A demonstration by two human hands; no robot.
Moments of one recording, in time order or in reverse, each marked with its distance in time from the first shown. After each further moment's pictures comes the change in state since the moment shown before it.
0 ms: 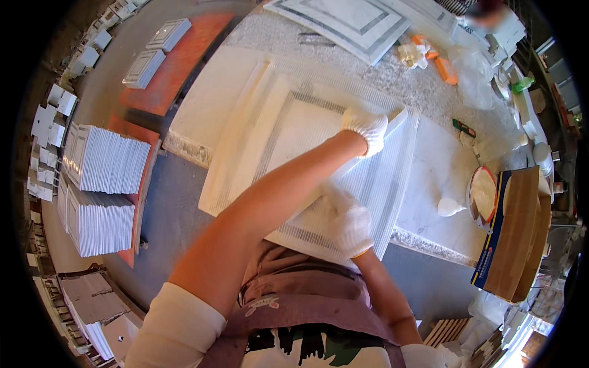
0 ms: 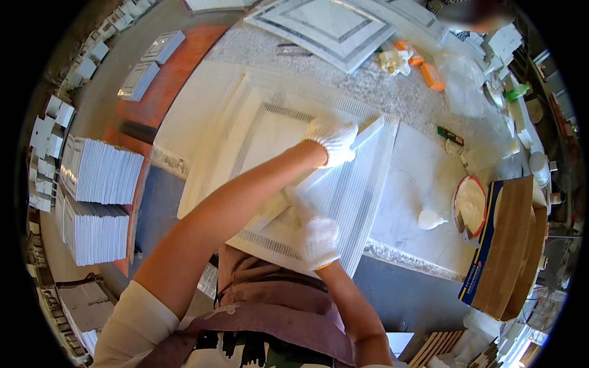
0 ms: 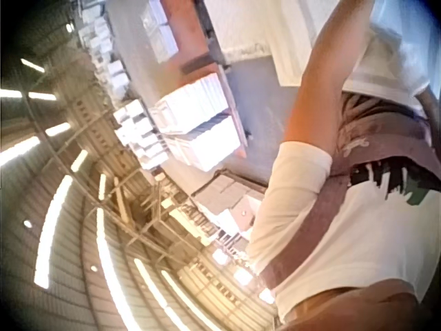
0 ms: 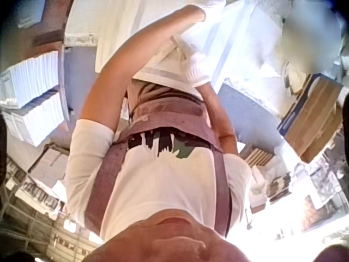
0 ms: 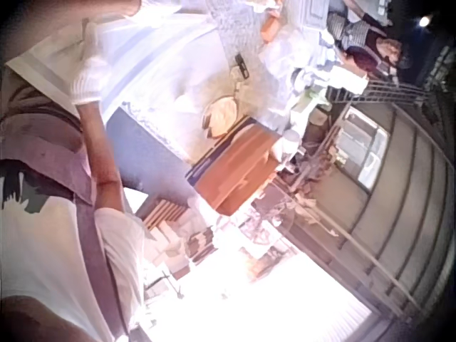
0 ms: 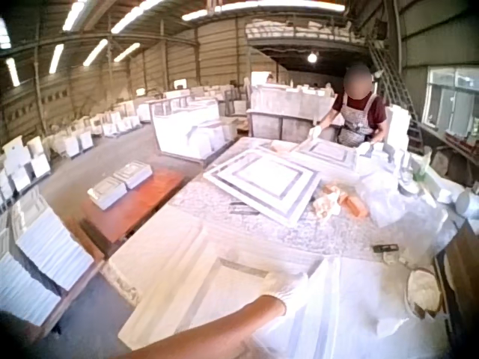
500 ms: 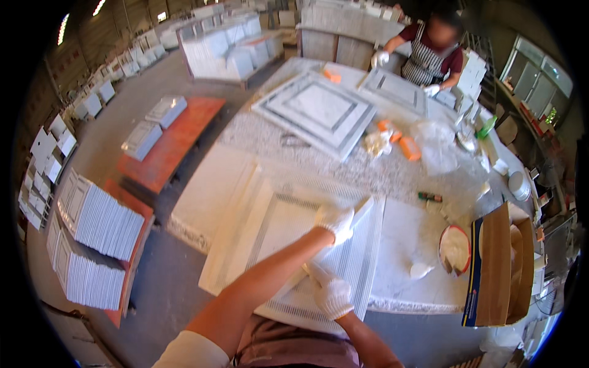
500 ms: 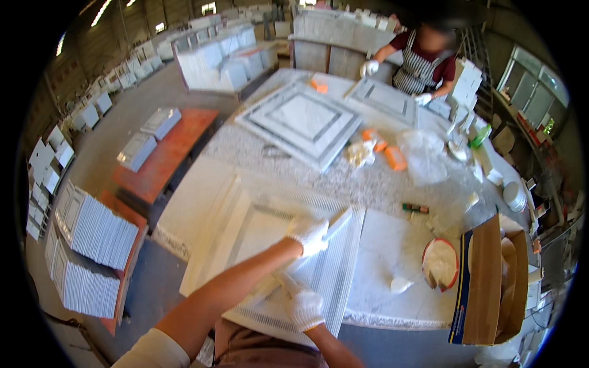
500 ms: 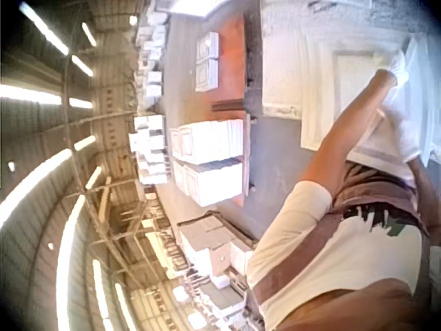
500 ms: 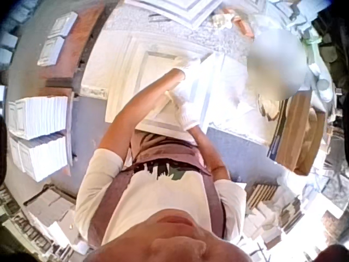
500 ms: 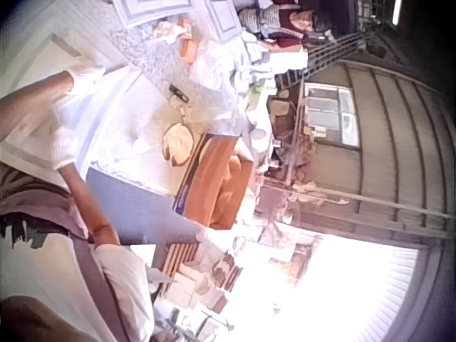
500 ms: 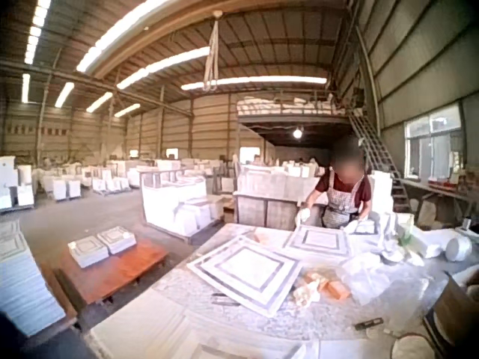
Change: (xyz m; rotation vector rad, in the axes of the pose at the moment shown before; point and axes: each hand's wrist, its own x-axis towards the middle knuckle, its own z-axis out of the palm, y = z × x) left_hand -0.005 -0.001 -0.008 -0.021 -0.134 0.003; right_hand 0.000 0.000 -0.010 -0.081 -0.079 -0.009
